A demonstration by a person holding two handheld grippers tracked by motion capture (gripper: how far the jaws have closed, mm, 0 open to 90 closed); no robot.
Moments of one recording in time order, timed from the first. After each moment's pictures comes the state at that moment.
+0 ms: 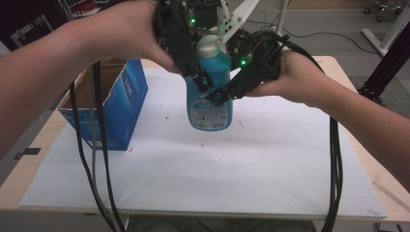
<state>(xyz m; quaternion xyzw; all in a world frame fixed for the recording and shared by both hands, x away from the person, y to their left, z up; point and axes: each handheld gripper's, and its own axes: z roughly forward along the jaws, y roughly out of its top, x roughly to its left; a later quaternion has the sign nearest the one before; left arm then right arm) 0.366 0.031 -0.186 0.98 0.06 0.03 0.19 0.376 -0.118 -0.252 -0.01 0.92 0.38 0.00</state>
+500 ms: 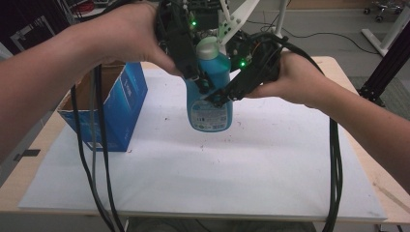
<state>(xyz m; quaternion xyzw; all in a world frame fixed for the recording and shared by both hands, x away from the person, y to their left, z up) 0.367 0.028 -0.187 0.98 0.06 0.03 0.19 0.378 -0.118 -0.253 -0.01 0.93 0.38 0.00</state>
